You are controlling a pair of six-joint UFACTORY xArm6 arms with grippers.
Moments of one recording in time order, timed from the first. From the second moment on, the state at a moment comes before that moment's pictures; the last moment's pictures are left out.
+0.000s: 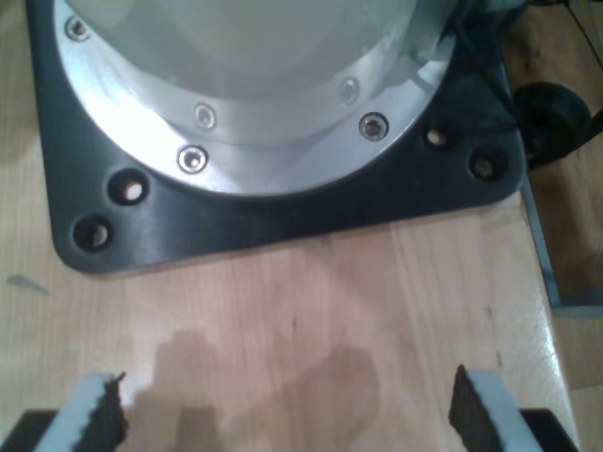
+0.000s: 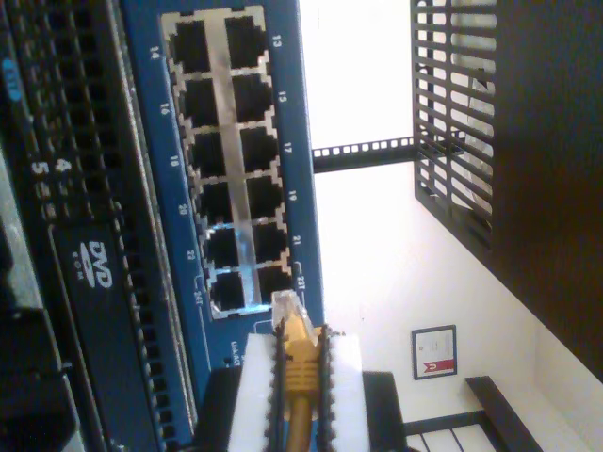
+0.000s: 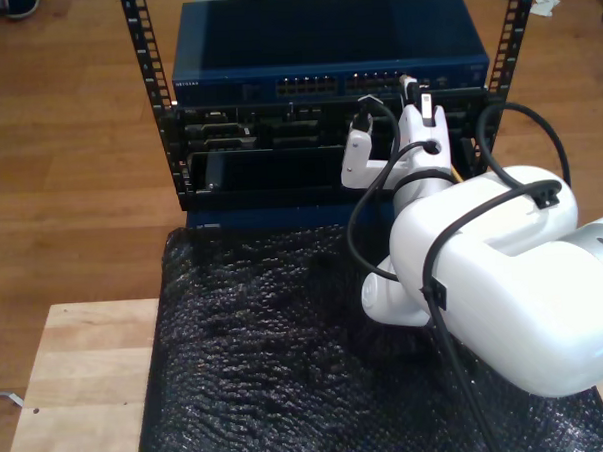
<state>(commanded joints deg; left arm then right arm) 82.9 -27.0 -7.1 0.6 61.3 -176.8 22.3 40.7 -64.4 27.2 -76.4 -95.9</state>
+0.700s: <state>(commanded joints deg) 82.9 -27.0 -7.1 0.6 61.2 -176.9 22.2 42.7 -66.9 26.2 -76.3 -96.0</state>
